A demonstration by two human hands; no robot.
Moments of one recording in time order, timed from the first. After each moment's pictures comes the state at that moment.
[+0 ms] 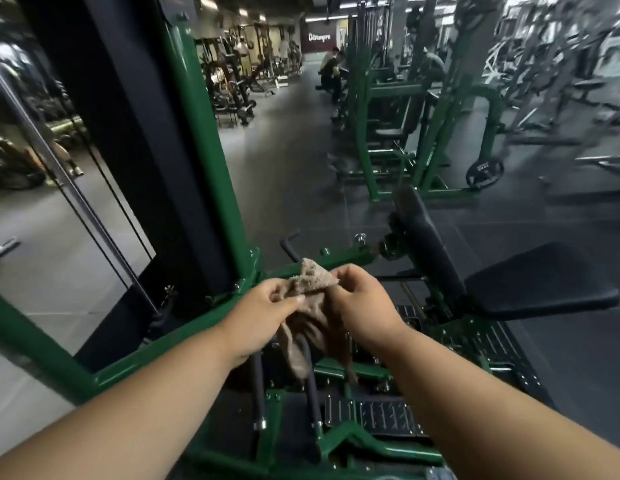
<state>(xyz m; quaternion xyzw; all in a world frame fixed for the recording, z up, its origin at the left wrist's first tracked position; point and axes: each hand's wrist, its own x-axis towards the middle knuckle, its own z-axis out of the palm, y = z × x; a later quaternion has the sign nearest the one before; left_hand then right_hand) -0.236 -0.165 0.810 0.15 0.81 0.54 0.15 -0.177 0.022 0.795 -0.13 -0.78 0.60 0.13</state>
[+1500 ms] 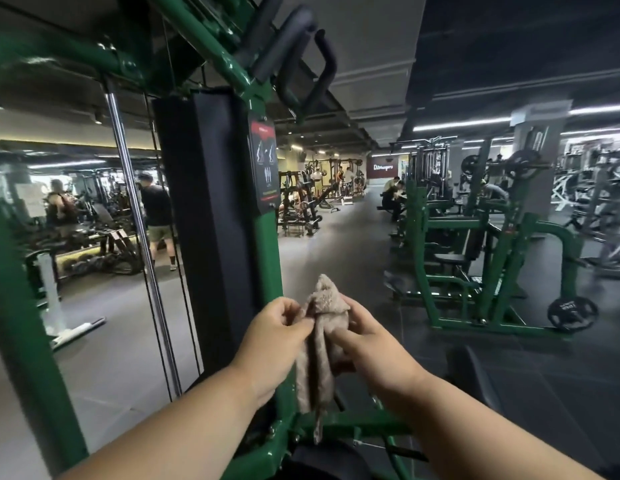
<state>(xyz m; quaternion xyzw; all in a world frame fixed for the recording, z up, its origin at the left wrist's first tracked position) -0.293 -0.137 1.013 0.14 0.75 0.63 -0.10 -0.264 0.030 0.997 0.13 -0.66 0.74 0.06</state>
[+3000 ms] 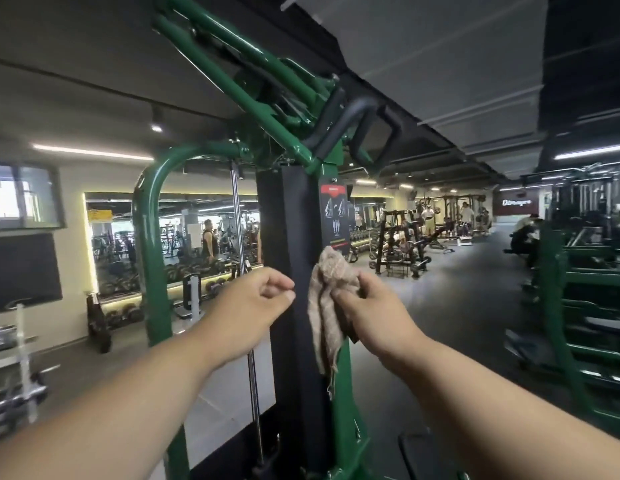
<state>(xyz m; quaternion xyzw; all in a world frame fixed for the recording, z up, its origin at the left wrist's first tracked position) -0.204 -0.162 1.145 0.06 0.87 0.40 -0.28 -0.283 0.040 1.110 0.28 -0.69 0.65 0.14</state>
